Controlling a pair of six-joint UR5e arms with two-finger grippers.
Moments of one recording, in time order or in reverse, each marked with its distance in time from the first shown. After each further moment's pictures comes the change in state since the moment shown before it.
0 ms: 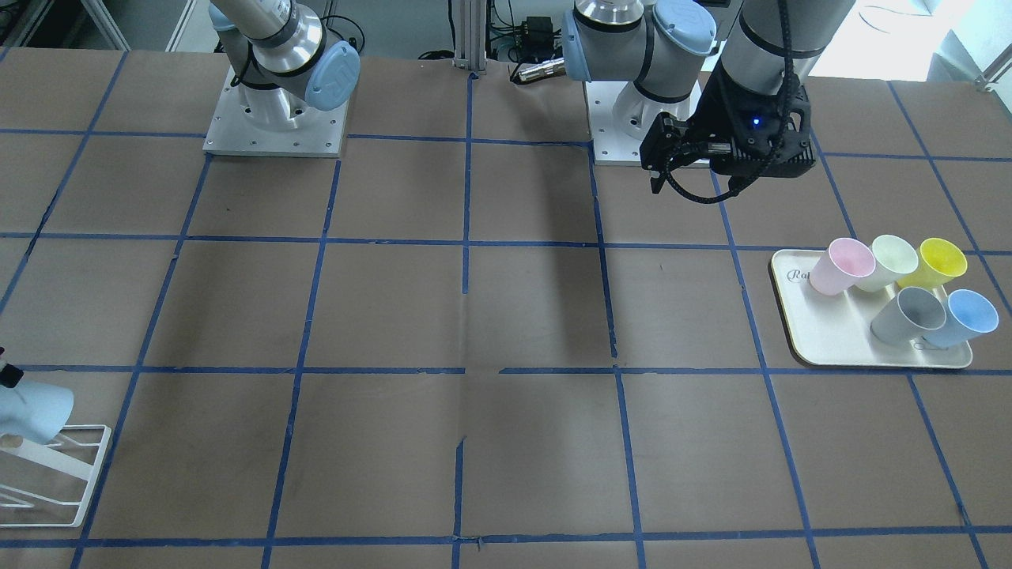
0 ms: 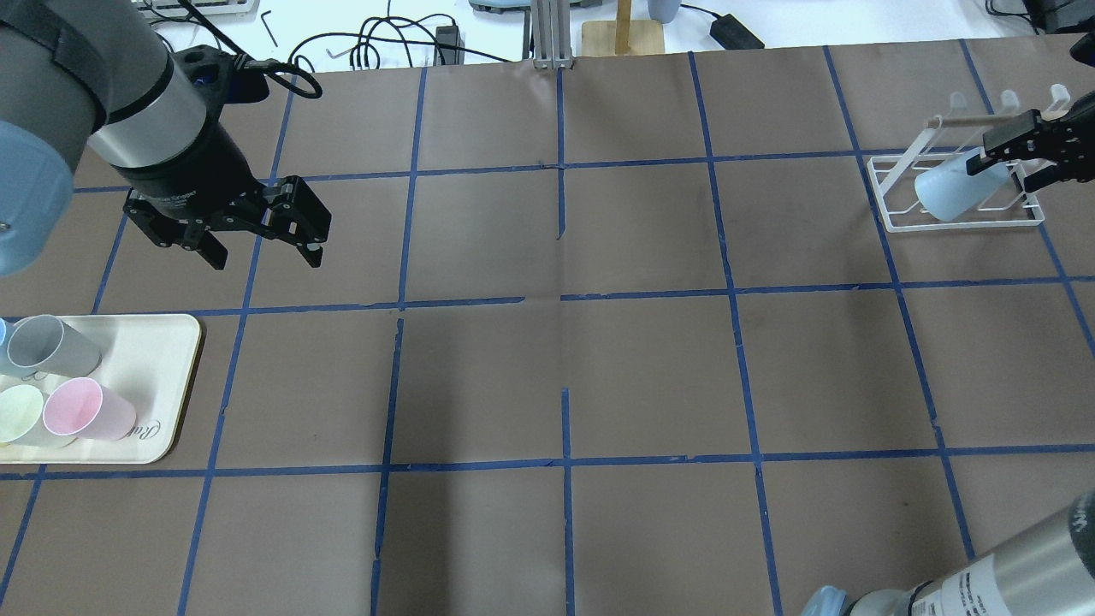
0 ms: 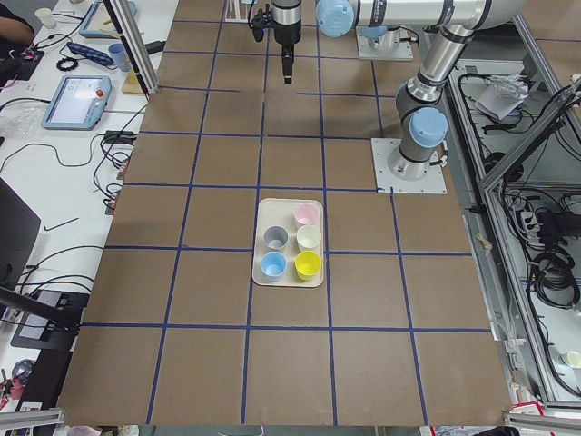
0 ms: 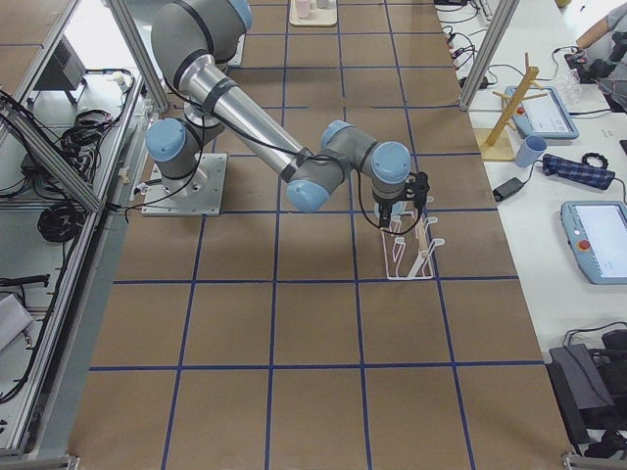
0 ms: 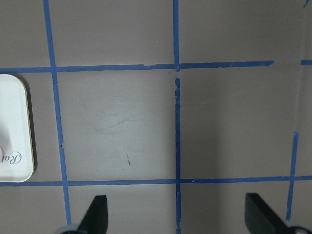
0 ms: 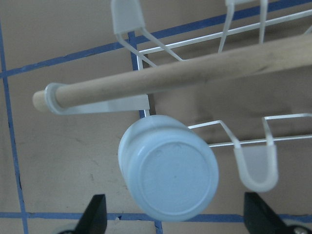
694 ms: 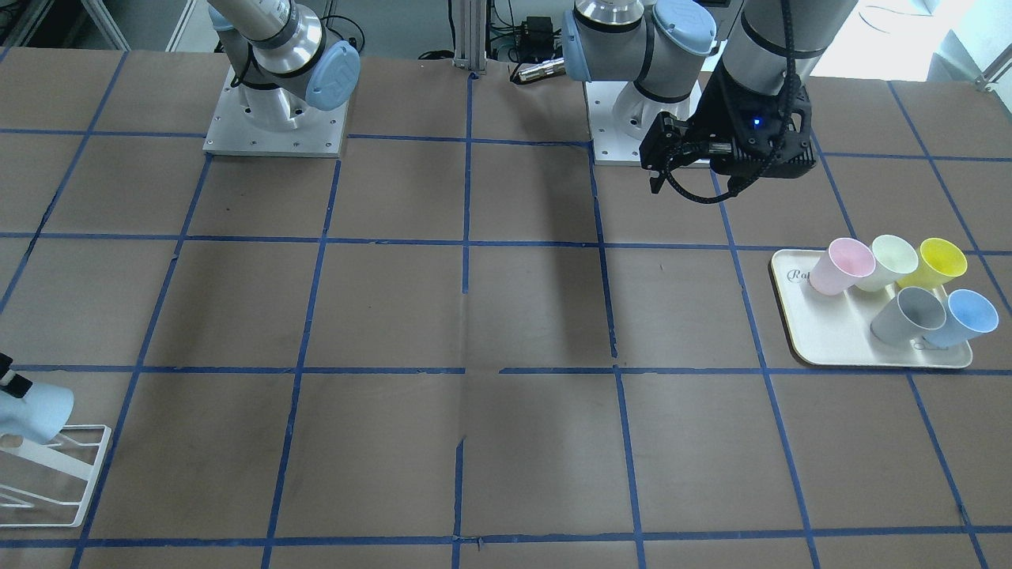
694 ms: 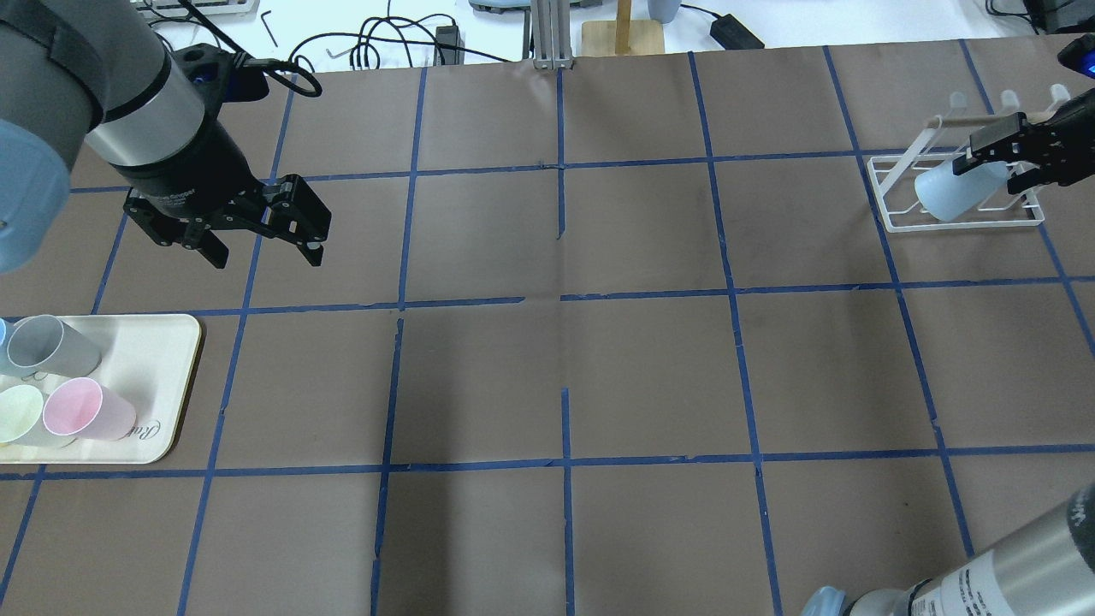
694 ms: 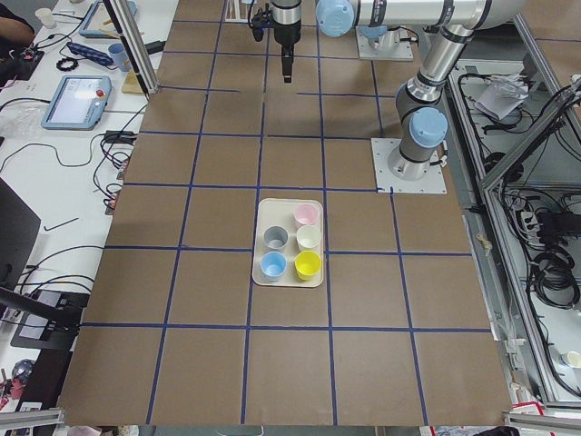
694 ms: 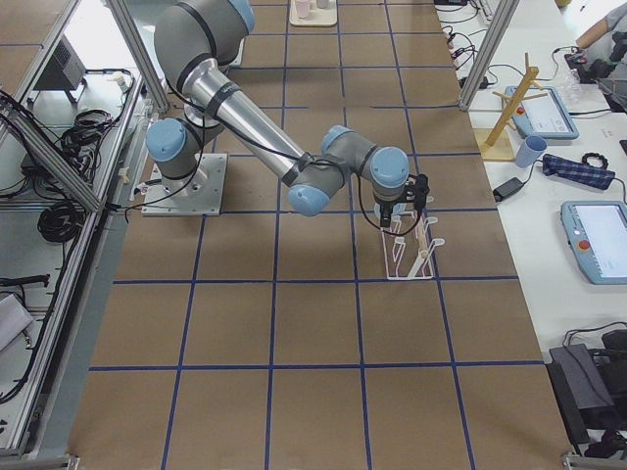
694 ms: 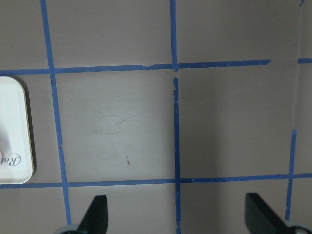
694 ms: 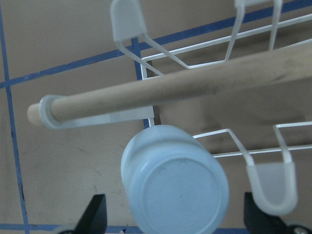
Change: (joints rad) left arm 0.003 -0.004 0.003 -0.002 -0.011 0.003; right arm 0.002 0.020 0.012 -0.050 0.023 0.020
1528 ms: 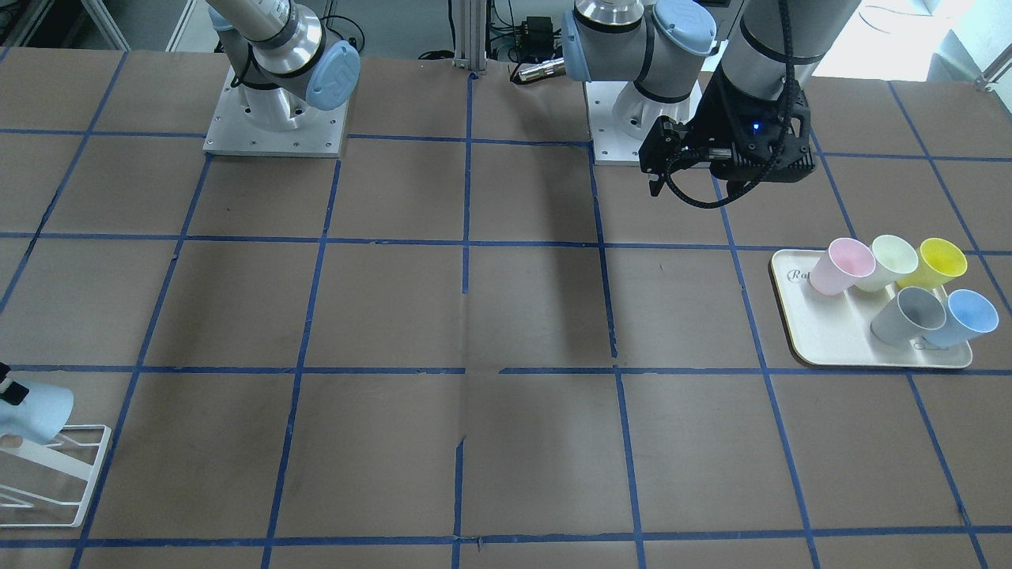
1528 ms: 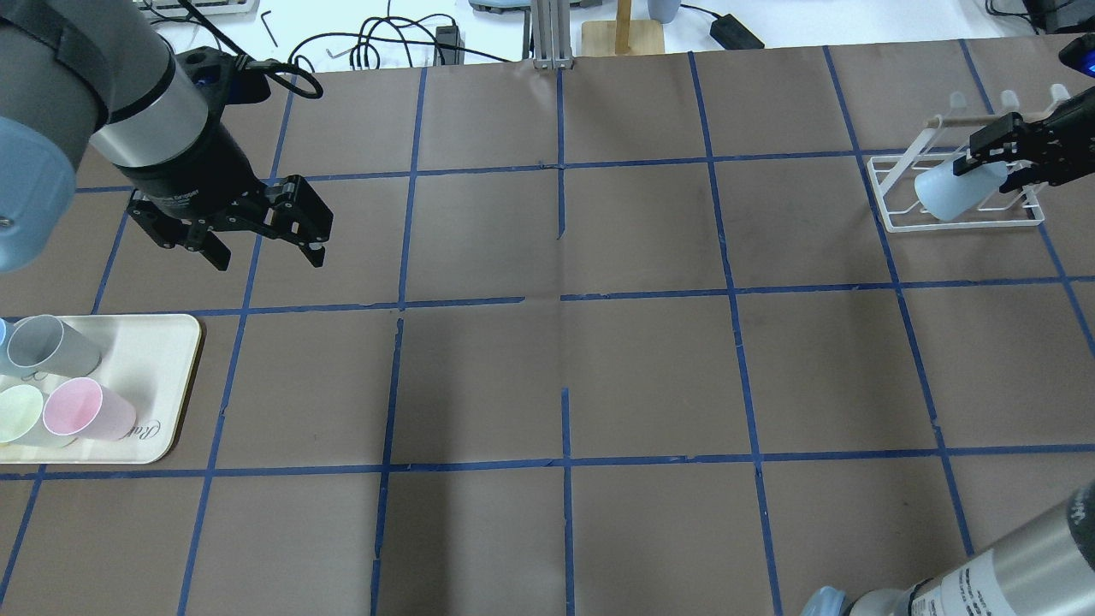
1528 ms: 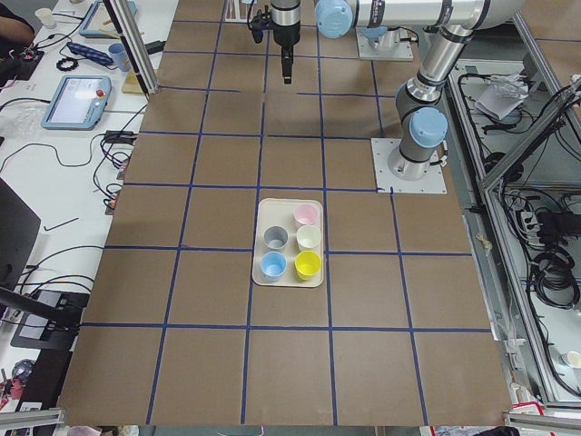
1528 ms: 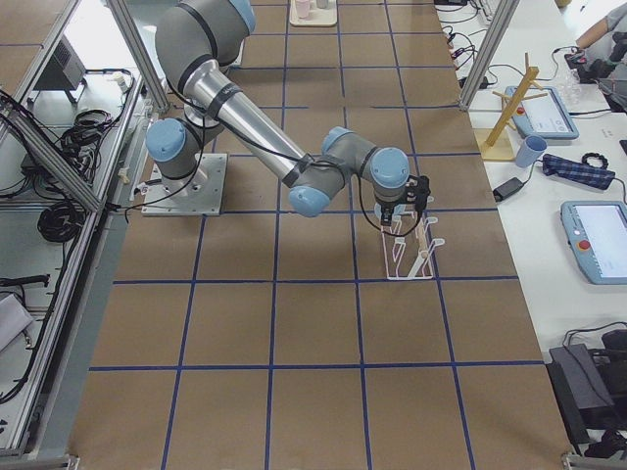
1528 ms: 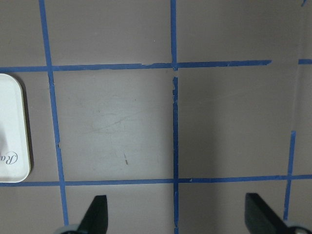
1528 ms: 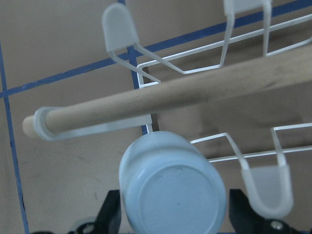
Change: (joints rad) left arm 0.000 -0.005 -0.002 0.000 0.003 -0.013; right arm 0.001 0.002 0.001 -0.014 0.002 0.038
